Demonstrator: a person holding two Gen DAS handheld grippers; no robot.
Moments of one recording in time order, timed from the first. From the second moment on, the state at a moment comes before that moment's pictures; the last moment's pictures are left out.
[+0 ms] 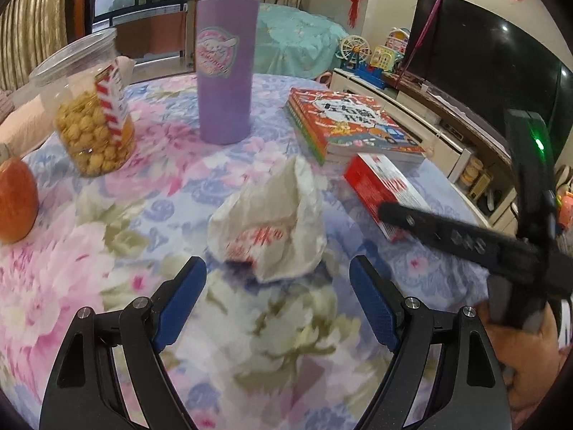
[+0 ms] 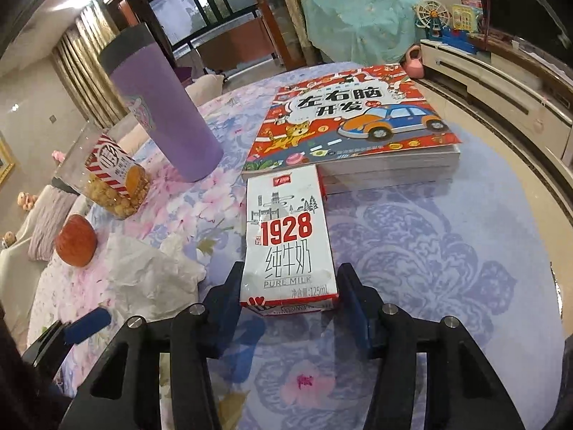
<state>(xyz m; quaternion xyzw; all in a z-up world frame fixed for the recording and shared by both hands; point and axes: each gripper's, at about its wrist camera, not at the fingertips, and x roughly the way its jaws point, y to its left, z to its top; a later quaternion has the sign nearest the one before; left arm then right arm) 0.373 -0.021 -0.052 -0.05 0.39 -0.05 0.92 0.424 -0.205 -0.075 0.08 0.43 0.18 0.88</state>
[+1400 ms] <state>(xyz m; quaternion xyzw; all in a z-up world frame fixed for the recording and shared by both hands) 0.228 -0.006 -0.063 -0.12 0.43 -0.10 0.89 0.253 -0.250 -0.061 0.08 0.40 0.18 0.89</state>
